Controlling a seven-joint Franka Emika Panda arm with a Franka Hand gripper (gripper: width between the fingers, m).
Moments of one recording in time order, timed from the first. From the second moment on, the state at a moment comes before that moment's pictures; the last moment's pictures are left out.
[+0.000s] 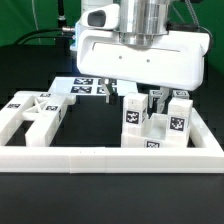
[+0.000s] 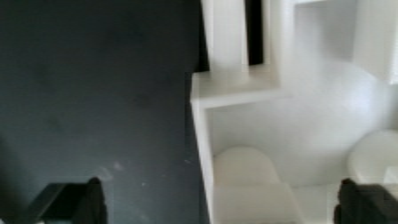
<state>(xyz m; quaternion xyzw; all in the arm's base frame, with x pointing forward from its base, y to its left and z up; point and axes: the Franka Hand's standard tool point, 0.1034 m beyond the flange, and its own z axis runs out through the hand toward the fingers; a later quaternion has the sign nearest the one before) 0.576 0.039 0.044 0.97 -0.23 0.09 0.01</state>
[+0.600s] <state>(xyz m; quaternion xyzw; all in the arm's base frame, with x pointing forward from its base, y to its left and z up) 0.569 0.043 0.017 0.97 -0.22 0.12 0.02</state>
